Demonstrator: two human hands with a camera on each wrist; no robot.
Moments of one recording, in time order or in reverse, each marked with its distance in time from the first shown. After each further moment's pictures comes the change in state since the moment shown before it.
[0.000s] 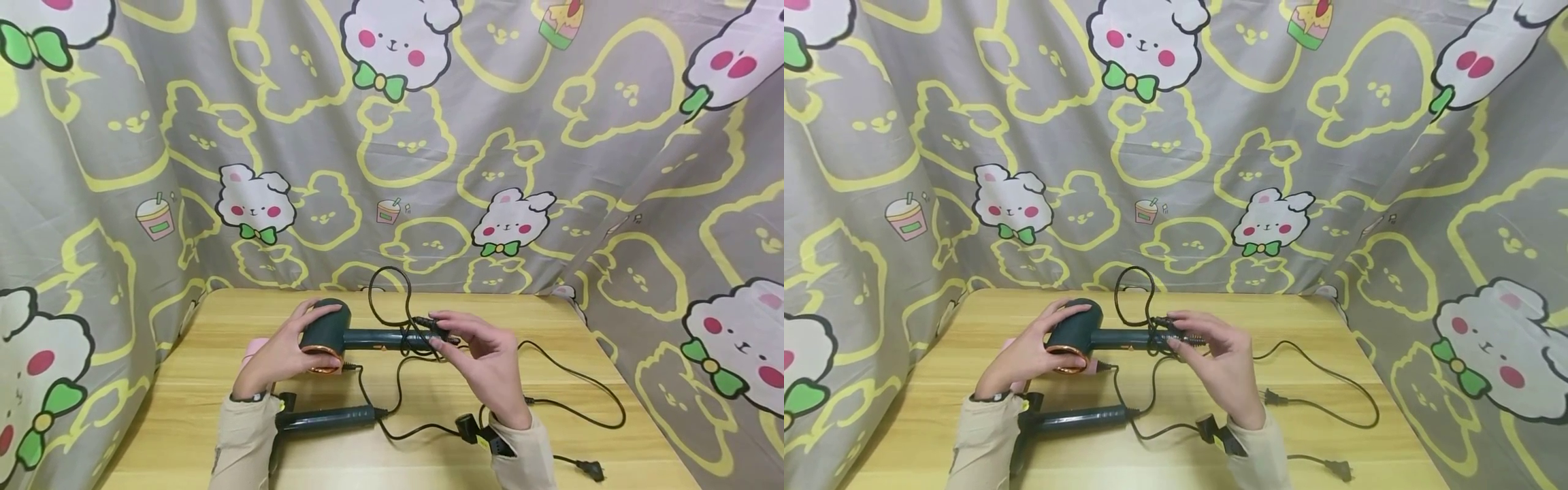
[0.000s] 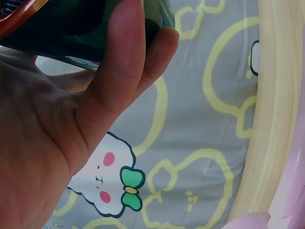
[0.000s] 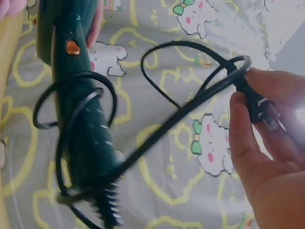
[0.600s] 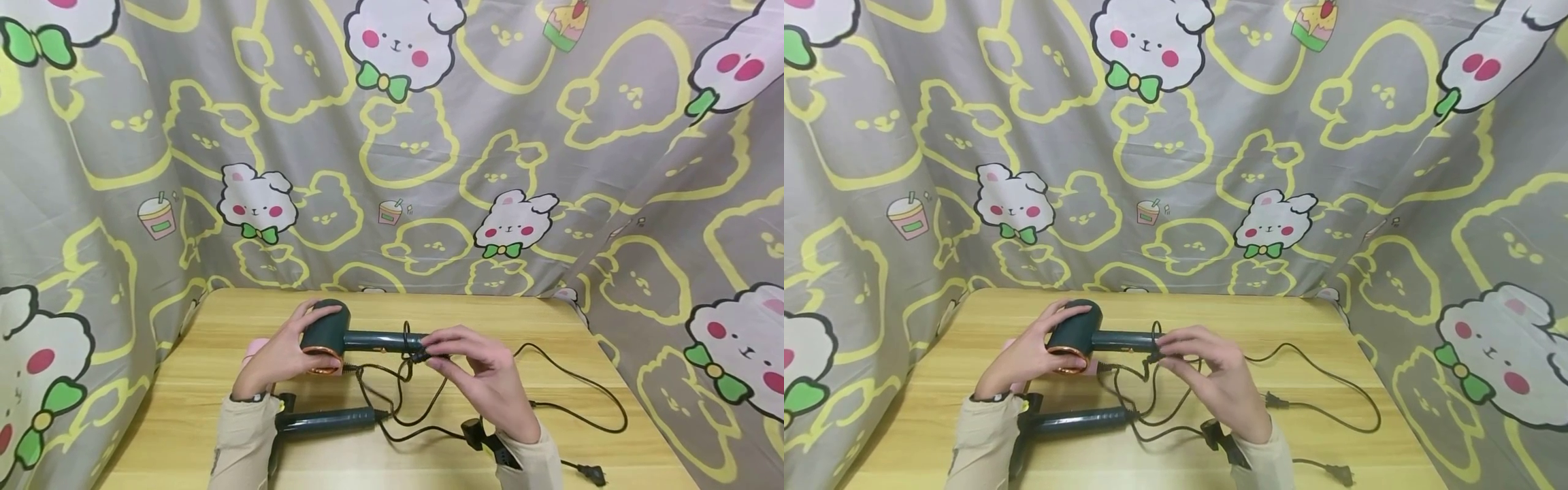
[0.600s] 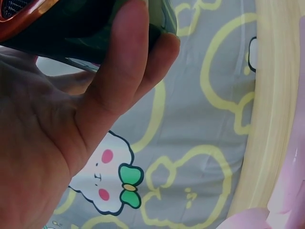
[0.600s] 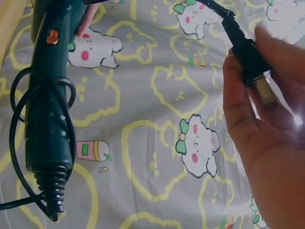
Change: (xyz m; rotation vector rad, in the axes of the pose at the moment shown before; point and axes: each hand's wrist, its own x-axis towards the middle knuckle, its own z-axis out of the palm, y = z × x) left_hand 0.001 -0.002 -0.001 0.008 0.001 -0.013; right_hand -0.005 -0.015 0.002 -0.080 -0.212 -0.077
